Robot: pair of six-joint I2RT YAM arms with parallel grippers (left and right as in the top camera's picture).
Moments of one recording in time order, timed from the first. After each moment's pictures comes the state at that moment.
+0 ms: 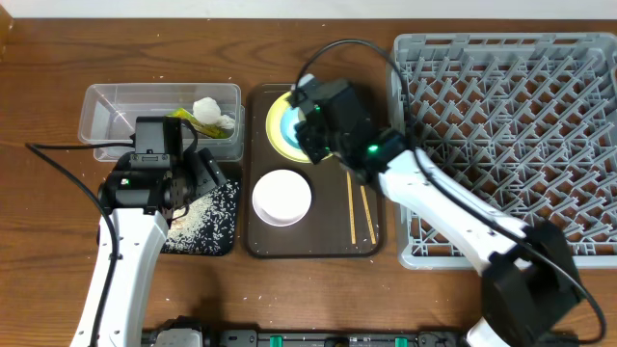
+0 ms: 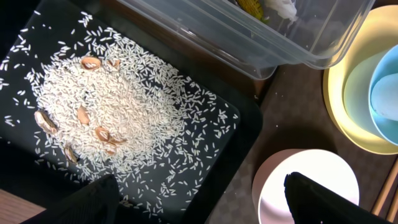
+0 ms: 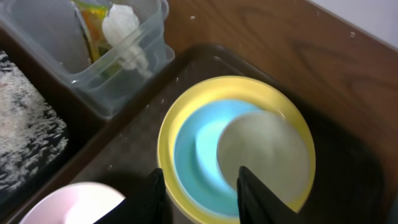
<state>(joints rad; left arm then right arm) 0.00 1.24 1.01 -0.92 -0.03 -0.53 0.68 1.80 1.34 -0.26 0.00 -0.02</state>
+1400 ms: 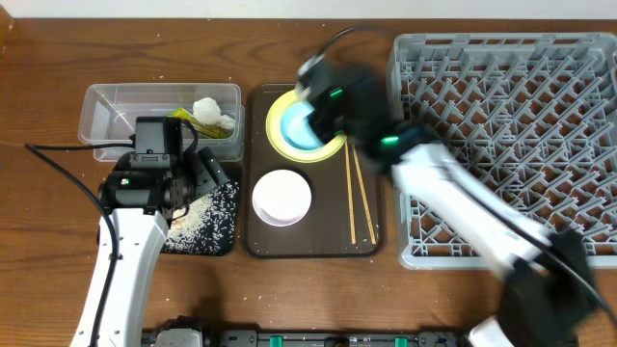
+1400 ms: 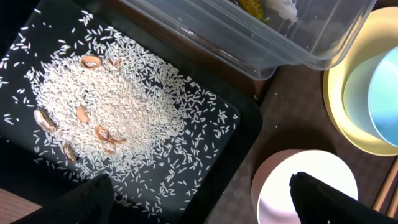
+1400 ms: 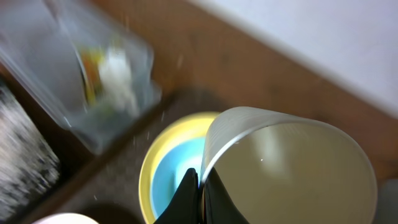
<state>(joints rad) 0.00 1.24 1.01 -0.92 -0.03 -0.53 0.56 1.70 1.35 -0.19 -0.13 -0.07</state>
